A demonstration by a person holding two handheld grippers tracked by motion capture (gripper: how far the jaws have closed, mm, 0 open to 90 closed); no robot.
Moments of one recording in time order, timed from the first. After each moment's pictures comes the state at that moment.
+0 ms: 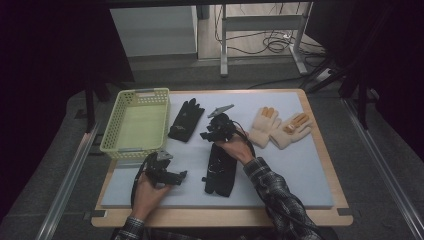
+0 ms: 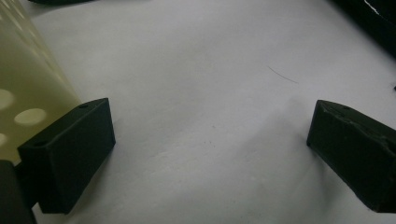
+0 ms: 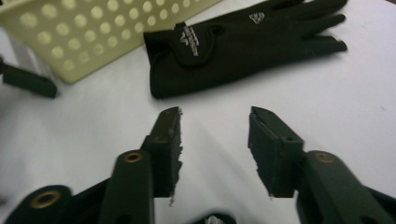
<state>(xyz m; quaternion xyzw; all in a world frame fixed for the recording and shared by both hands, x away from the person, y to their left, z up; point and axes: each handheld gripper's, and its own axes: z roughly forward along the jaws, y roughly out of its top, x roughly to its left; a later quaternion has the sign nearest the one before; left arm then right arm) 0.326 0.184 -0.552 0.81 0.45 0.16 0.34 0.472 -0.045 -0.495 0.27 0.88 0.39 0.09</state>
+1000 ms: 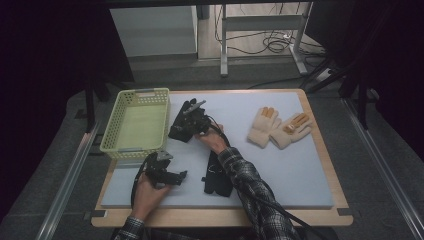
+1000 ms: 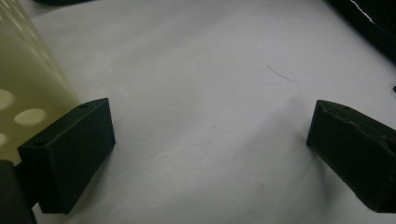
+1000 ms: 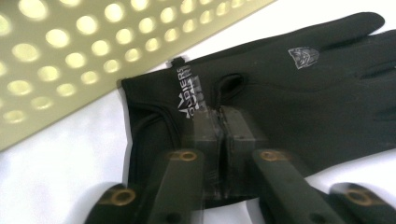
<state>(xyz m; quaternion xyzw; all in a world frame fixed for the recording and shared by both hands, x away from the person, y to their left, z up) 0.326 0.184 -0.553 0.81 0.45 0.16 0.34 0.514 0.035 -0.526 0.25 0.89 0.37 0.09</state>
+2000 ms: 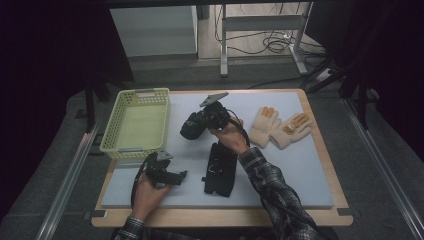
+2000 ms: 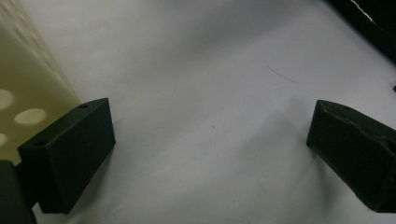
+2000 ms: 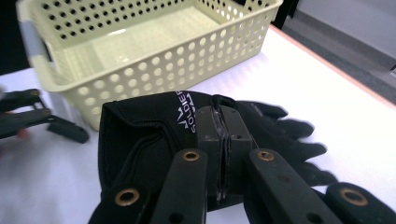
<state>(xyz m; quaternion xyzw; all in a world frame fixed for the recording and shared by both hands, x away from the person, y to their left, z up) 0.326 0.184 -0.553 0.81 0.45 0.16 0.34 0.468 -0.026 -0.442 0.21 0.87 0.43 0.12</state>
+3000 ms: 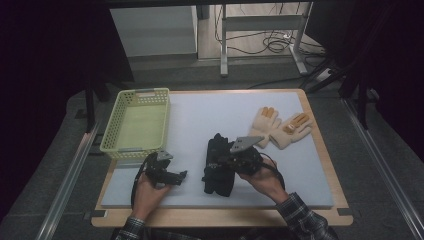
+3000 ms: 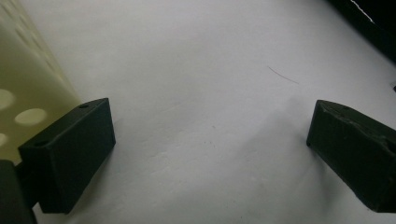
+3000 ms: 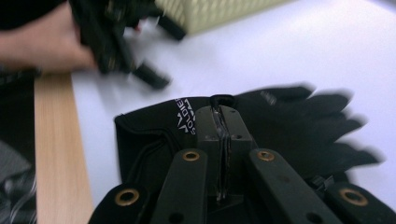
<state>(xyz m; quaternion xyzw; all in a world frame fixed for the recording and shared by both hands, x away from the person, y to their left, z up) 0.326 0.183 -0.552 0.81 0.45 0.16 0.34 0.340 -0.118 -0.461 0.18 0.88 0.43 0.09</state>
